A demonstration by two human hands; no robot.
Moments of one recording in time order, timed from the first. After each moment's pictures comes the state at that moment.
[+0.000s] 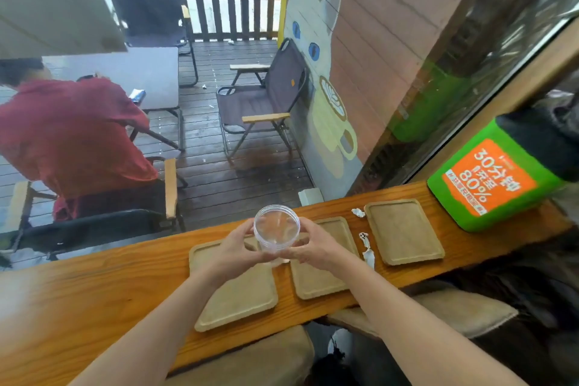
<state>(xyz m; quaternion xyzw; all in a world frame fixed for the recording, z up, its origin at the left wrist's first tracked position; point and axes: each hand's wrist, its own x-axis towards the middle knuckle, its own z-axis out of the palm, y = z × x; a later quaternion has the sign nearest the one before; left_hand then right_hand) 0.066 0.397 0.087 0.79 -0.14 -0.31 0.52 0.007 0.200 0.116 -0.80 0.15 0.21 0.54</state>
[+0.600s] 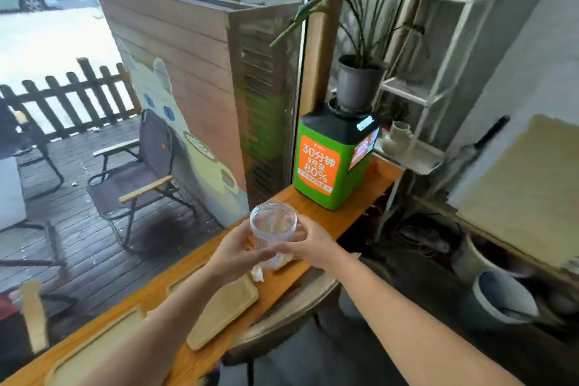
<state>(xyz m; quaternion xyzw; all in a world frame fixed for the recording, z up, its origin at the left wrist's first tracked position) -0.051 0.152 0.184 0.70 -0.41 -0.33 0.48 -0.186 0.003 0.184 -0.71 0.28 -0.07 0.64</state>
